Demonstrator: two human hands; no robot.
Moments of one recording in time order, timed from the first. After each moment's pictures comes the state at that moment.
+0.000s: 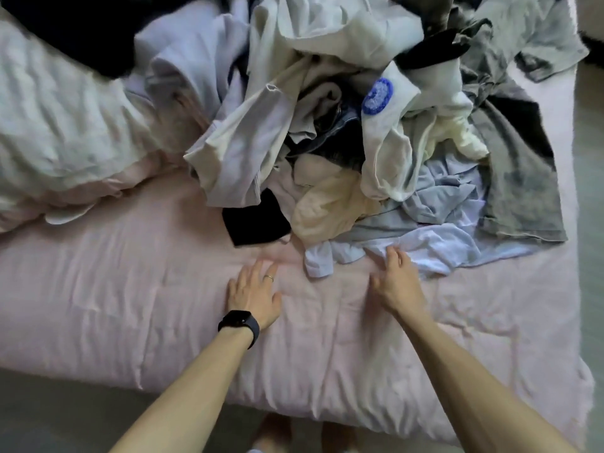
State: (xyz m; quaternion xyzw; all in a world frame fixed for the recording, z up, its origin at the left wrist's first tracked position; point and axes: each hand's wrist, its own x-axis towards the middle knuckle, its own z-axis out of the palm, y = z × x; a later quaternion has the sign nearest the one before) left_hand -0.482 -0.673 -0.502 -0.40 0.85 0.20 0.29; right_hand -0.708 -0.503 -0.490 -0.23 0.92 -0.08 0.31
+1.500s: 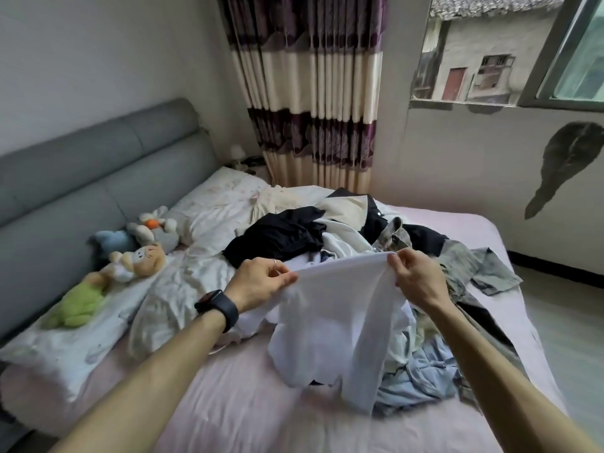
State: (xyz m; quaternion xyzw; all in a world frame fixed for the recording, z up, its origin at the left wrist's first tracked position) left_hand -0.455 -0.769 0.018 -0.39 0.85 0.33 -0.13; right_hand -0.721 -0.598 -0.009 -0.36 0.85 -0.37 0.09
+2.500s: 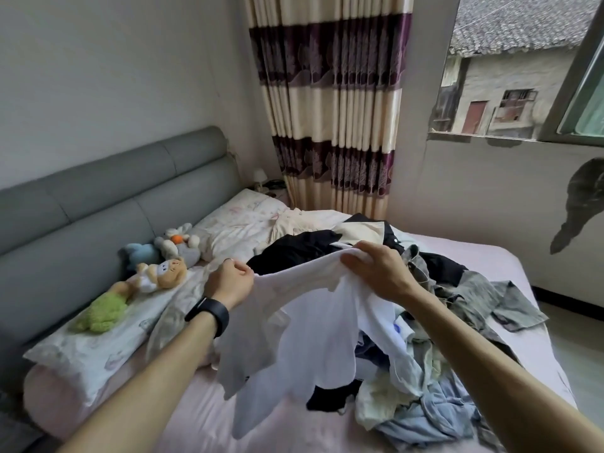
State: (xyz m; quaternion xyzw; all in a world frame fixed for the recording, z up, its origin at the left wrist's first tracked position) left_hand -0.409 -0.799 0.044 -0.62 0.67 0.33 -0.24; right_hand -0.661 -0.645 0.066 -0.56 0.69 -0.44 0.12
